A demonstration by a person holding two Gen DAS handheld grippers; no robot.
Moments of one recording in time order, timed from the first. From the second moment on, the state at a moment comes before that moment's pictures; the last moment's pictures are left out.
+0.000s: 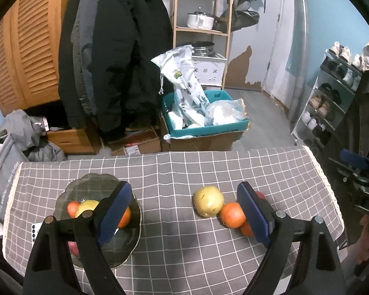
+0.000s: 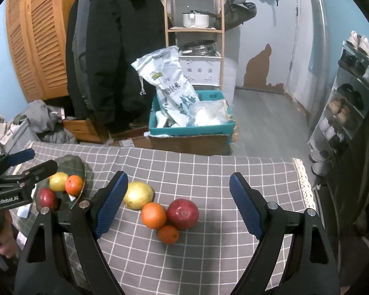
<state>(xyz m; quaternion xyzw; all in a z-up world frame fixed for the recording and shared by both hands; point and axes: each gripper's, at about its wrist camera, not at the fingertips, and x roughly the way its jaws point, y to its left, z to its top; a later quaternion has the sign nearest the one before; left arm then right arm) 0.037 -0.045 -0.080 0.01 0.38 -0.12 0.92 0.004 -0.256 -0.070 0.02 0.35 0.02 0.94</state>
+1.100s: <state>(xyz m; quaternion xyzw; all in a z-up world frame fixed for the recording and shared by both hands) 0.104 -0.074 -0.190 0.01 0.50 -0.10 0.86 0.083 -0.268 -0.198 0.05 0.51 0.00 0.86</state>
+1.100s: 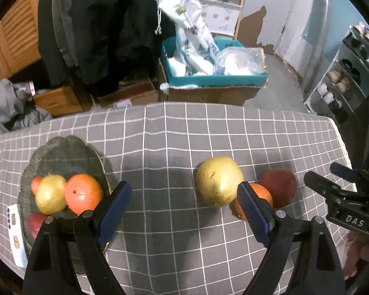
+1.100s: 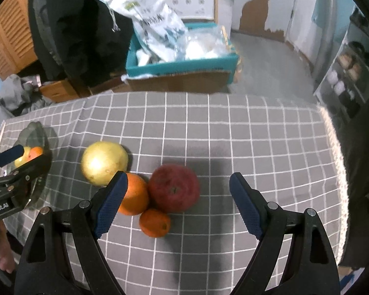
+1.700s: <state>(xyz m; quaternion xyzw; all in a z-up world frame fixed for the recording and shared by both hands) 0.126 -0.085 -0.217 0.00 0.53 -0.10 0.84 0.111 -0.282 -0.270 0.13 0.58 0.00 0.80</state>
